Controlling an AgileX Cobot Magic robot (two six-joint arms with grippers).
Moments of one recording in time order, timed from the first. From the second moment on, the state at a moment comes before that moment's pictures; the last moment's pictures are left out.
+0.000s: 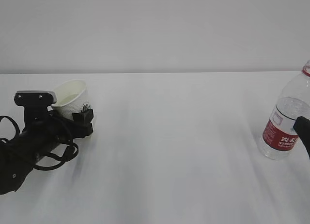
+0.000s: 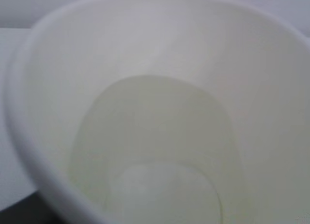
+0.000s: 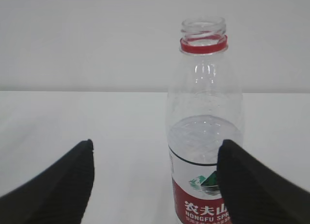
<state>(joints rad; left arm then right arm) -0.38 2.12 -0.62 -0.11 -1.11 -0.17 0.00 1.16 0.00 -0.25 -0.94 0.18</state>
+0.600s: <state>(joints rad) -0.38 2.12 -0.57 -0.11 -1.16 -0.17 0.00 1.16 0.00 -0.25 -0.94 0.18</state>
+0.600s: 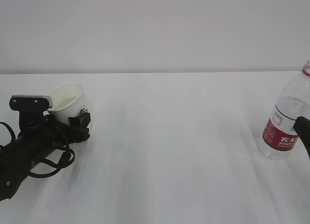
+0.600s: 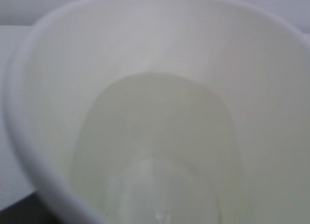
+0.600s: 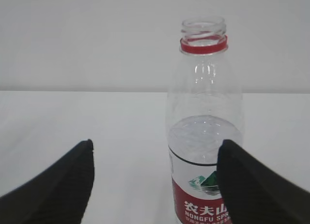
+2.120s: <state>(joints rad) -0.38 2.16 -0.57 -0.10 -1.16 -0.20 0.00 1.16 0.00 -0.26 -0.94 0.18</state>
